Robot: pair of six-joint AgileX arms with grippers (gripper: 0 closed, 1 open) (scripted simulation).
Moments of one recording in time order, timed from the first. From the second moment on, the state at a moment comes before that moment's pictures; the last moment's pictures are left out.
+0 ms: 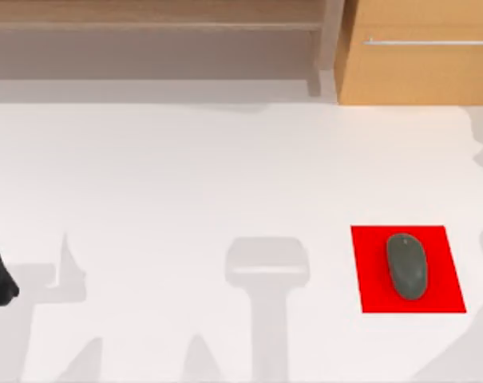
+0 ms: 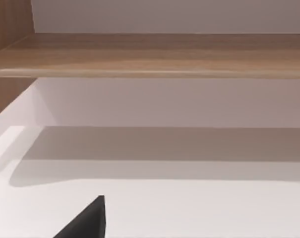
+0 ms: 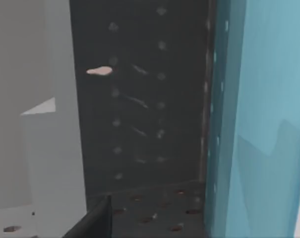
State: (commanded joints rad) left arm 0.00 0.00 0.00 0.00 0.00 0.00; right arm -0.49 1.98 1.01 0.68 -0.43 1.46
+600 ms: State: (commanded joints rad) left arm 0.00 0.00 0.00 0.00 0.00 0.00; right arm -0.54 1.85 0.84 0.73 -0.49 1.44
